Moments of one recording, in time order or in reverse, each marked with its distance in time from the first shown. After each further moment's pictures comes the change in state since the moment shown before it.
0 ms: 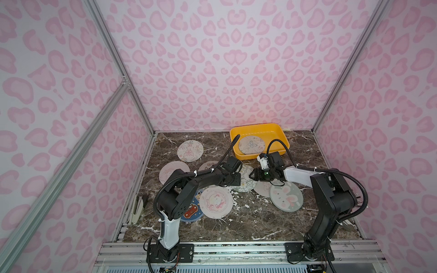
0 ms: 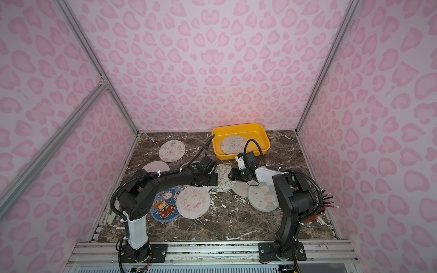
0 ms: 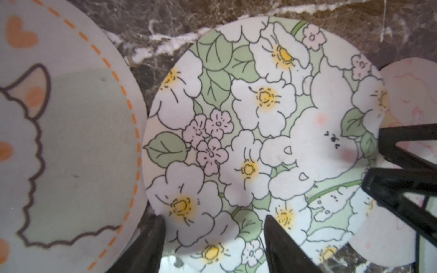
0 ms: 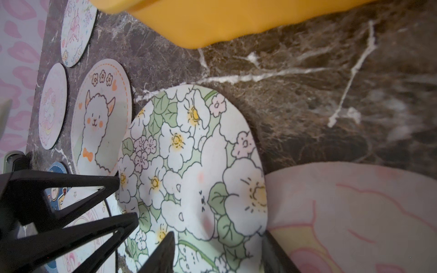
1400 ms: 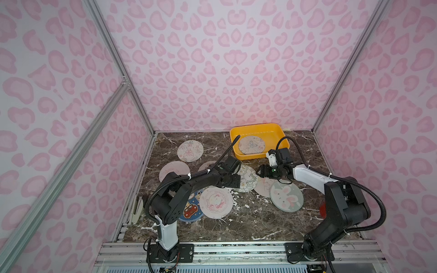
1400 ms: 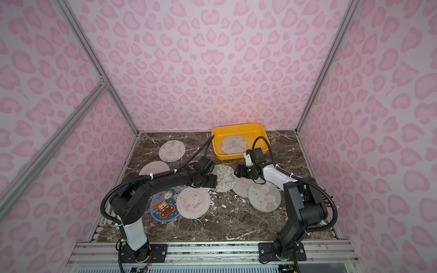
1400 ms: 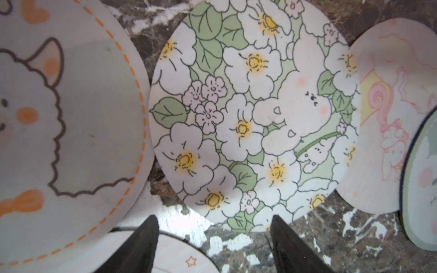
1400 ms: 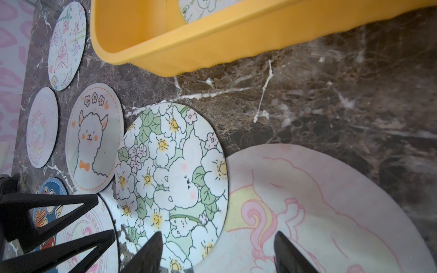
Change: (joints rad) left arm -0.008 -0.077 -0.010 -0.098 0.035 0.050; right arm -0.074 -0.138 0.018 -0.166 0.074 -0.007
